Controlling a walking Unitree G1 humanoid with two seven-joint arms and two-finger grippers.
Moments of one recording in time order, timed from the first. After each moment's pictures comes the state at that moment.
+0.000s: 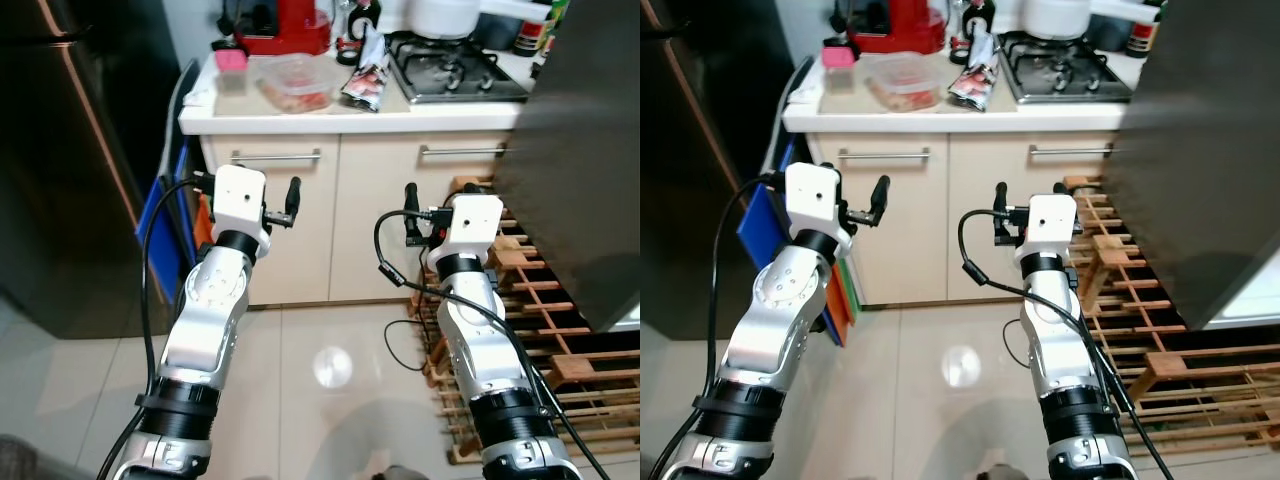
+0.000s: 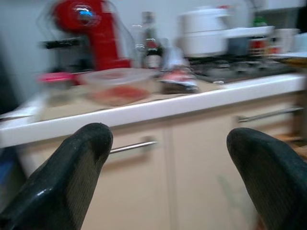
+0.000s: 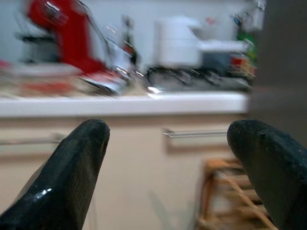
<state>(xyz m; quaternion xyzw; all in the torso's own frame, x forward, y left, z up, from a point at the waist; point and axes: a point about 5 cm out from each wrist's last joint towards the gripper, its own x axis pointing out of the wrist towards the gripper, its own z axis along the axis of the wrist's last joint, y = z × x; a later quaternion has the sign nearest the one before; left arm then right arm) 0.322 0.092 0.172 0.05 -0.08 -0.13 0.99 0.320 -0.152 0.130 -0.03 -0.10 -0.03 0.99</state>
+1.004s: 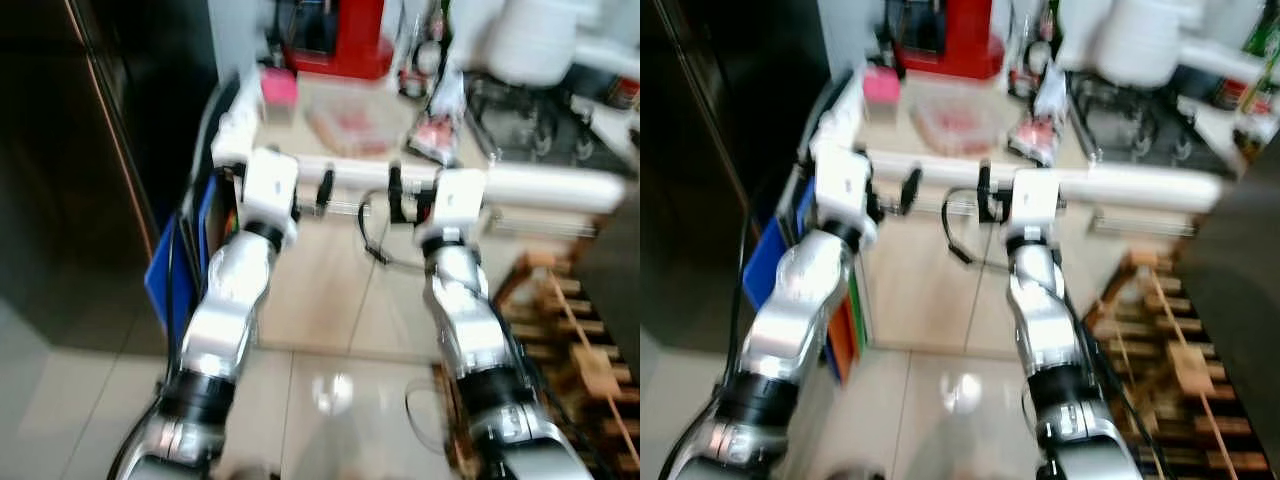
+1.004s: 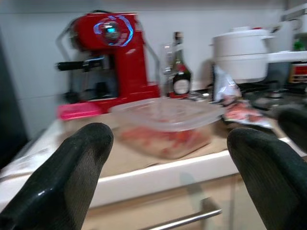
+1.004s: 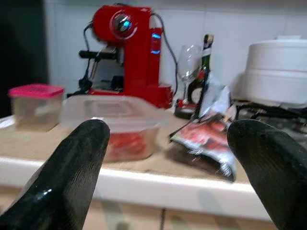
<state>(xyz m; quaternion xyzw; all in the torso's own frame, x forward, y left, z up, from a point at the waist) 0.321 0.076 0.189 0.06 -0.13 -0.18 0.97 0.343 -0.118 0.158 -0.01 -0.14 0.02 0.99</state>
